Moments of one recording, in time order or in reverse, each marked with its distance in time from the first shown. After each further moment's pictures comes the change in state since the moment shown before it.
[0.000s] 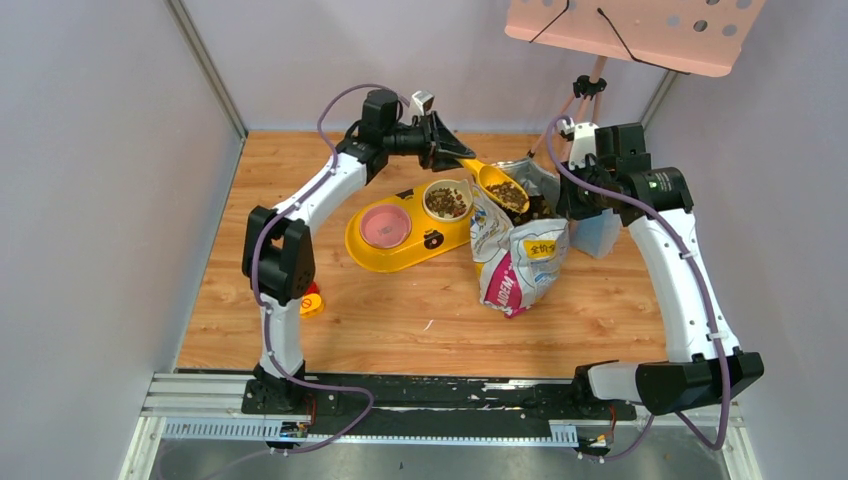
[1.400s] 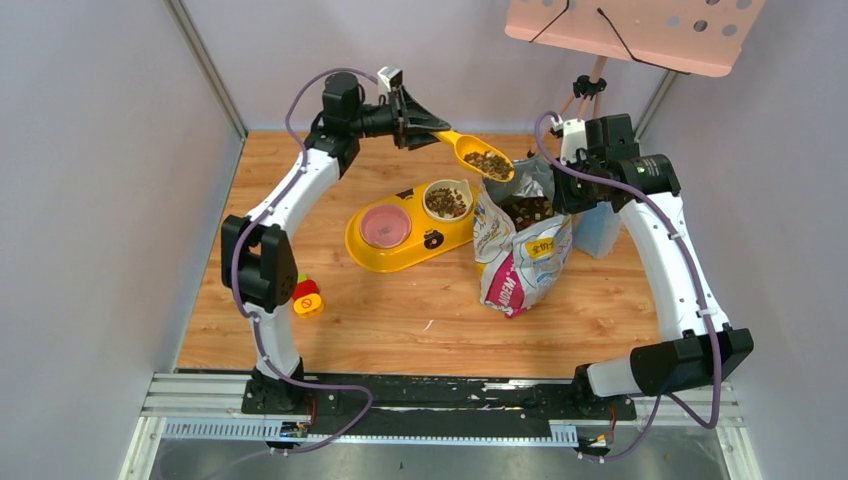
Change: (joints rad) left arm 0.097 -0.067 -0.022 0.181 0.090 -0.232; right arm 0.001 0.082 0.037 -0.001 0.004 -0.061
